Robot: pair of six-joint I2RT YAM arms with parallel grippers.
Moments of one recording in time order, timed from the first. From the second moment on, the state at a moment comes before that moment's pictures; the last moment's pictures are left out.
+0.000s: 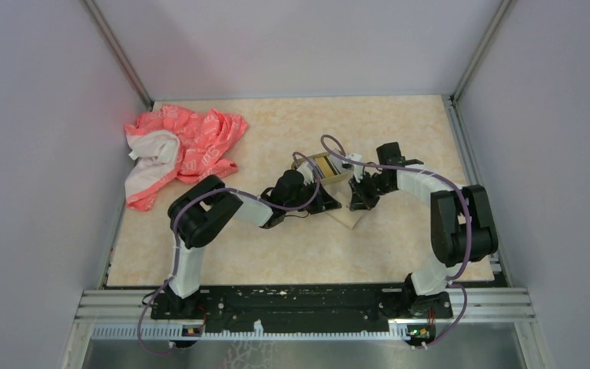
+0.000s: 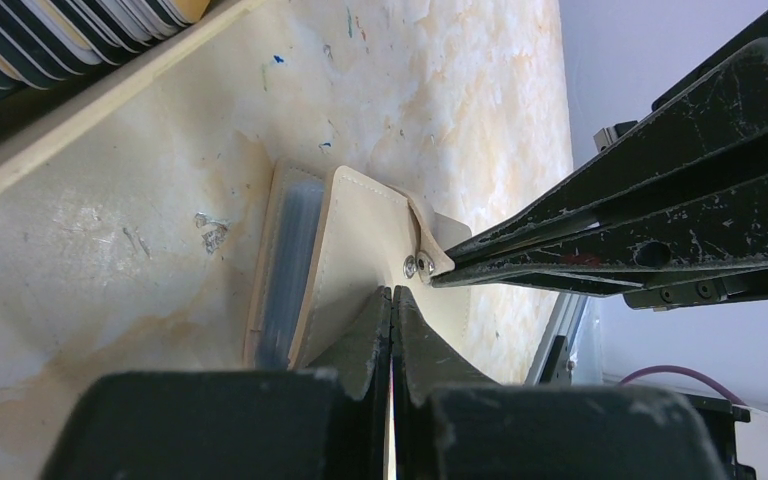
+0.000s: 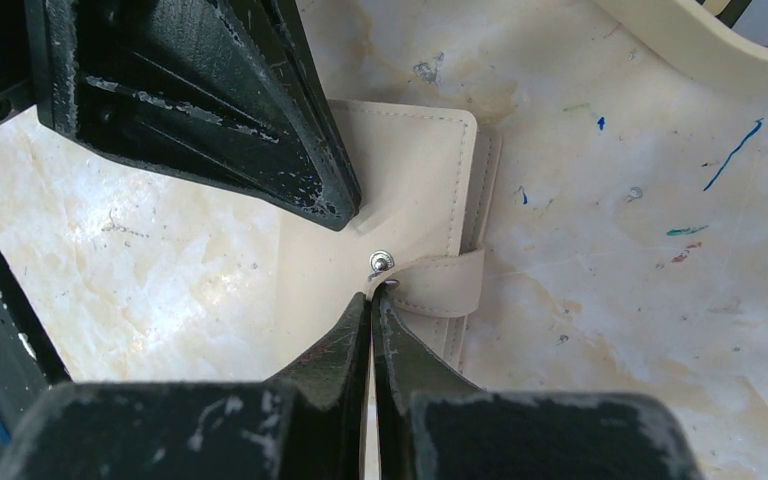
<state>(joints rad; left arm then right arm) -0.82 2.05 0.93 0.73 0.27 -0.97 0.18 1.62 0.93 -0.55 -0.68 -0.62</state>
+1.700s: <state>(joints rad) -0.81 2.05 0.94 0.71 0.29 -0.95 0.24 1.61 1.07 -0.60 -0.51 -0.51</state>
